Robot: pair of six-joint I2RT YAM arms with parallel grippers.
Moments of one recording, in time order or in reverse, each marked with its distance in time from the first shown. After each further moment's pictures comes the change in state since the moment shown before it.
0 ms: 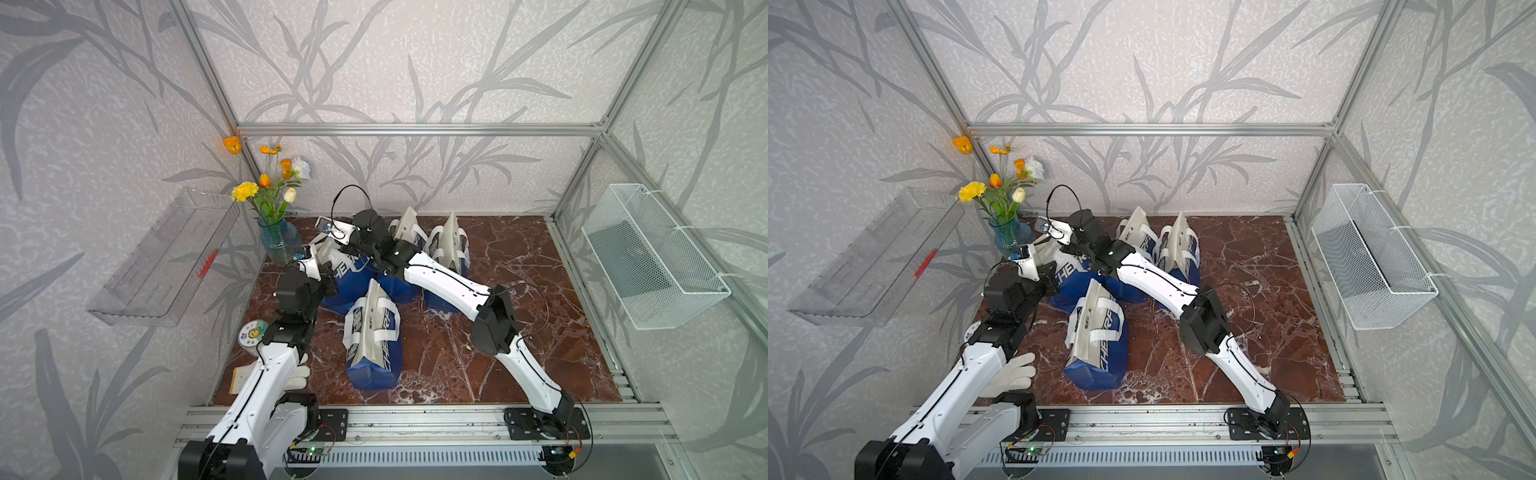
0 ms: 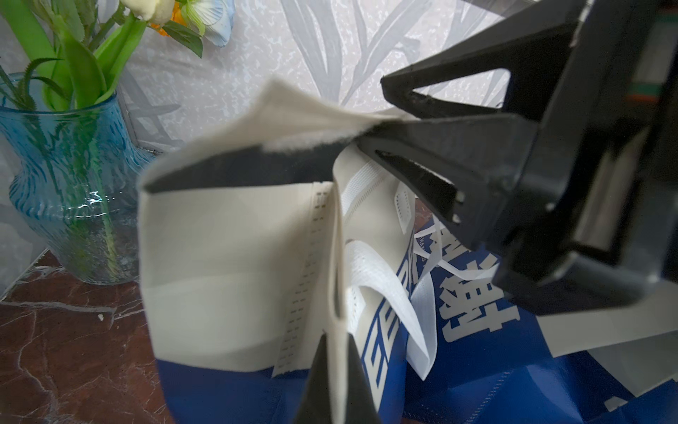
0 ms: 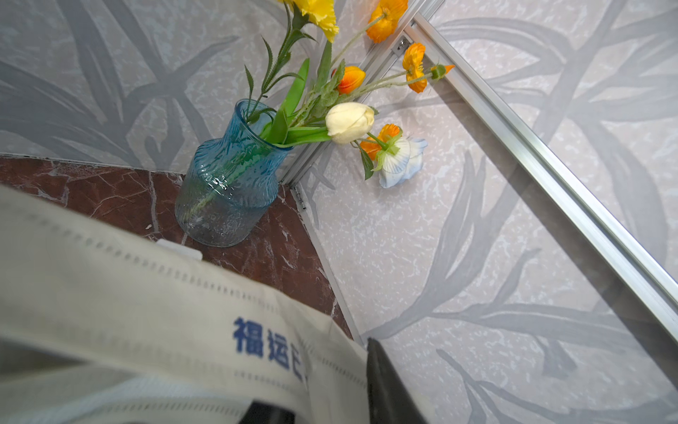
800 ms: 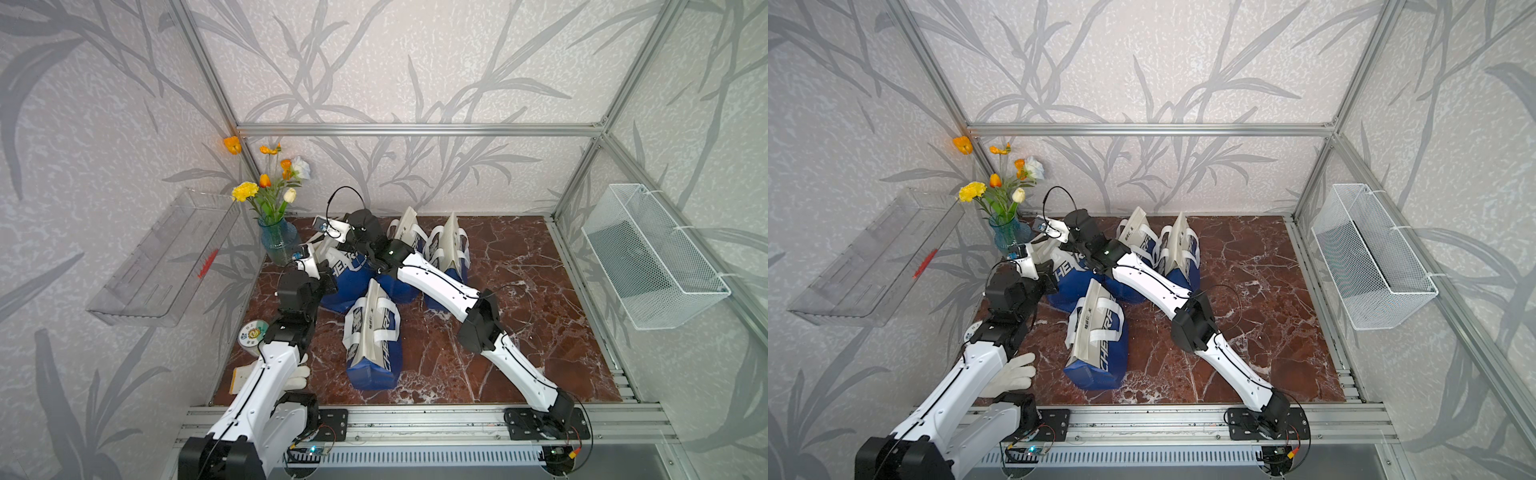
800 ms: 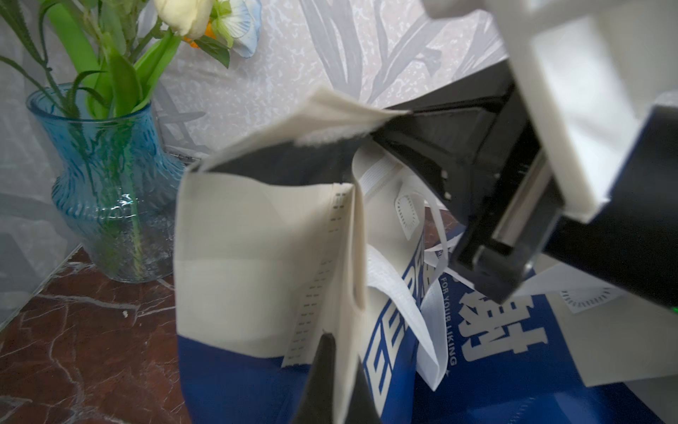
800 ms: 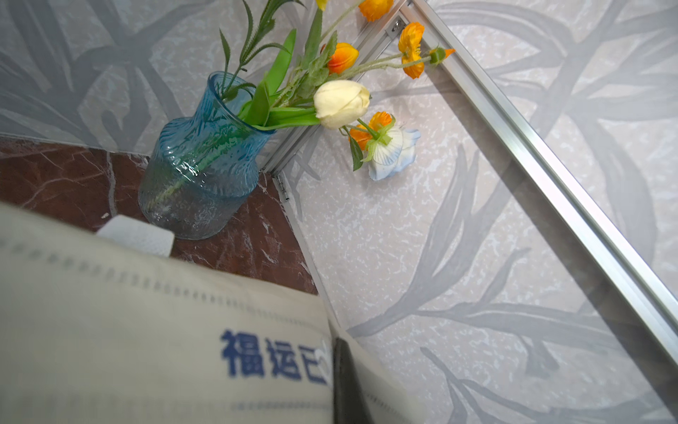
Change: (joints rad) left arm -0.003 0.036 0.006 0.012 -0.129 -0.018; right arm -0.006 0.156 0.253 -0.091 0.070 -0.092
